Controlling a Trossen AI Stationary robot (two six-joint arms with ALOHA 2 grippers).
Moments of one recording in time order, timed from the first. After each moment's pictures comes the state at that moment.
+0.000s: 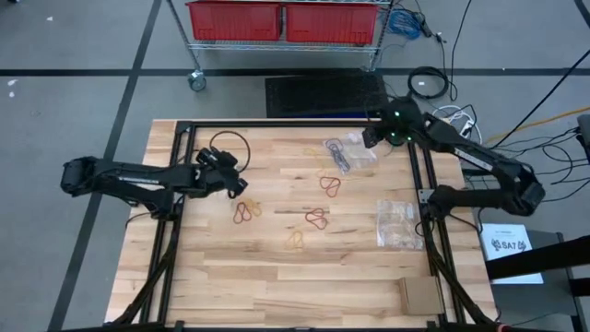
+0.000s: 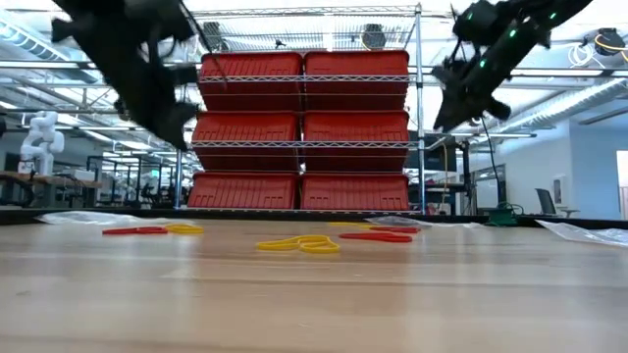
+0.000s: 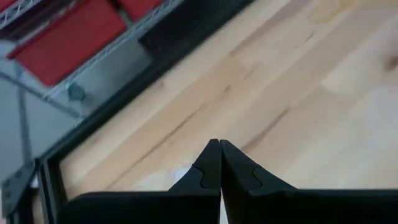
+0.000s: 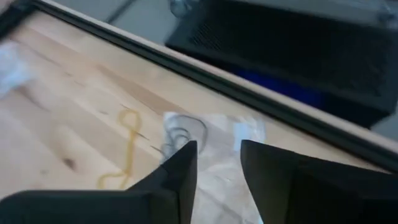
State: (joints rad) left arm 0.11 1.09 0.59 -0.51 -0.74 -0.44; right arm -0.77 1.08 0.86 -0.48 0.03 0.28
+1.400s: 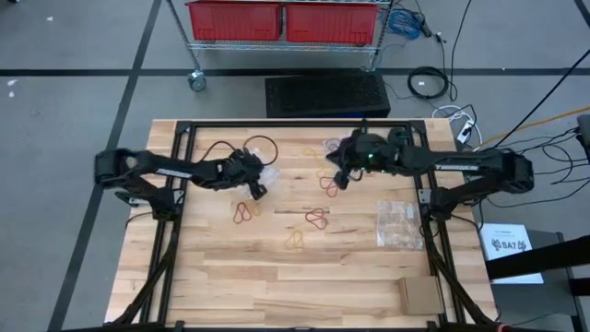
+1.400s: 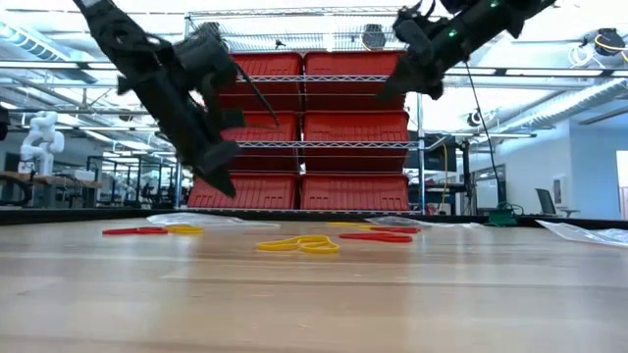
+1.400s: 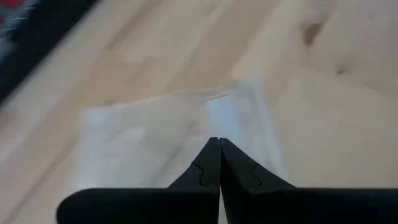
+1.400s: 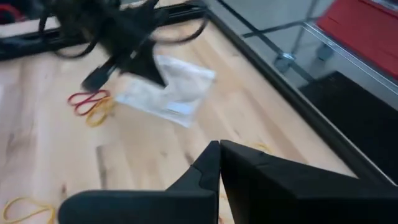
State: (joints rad) left arm 0.24 1.40 0.60 -0.06 -0.35 -0.15; right arm -0.22 1.25 0.86 -0.13 0.15 0.10
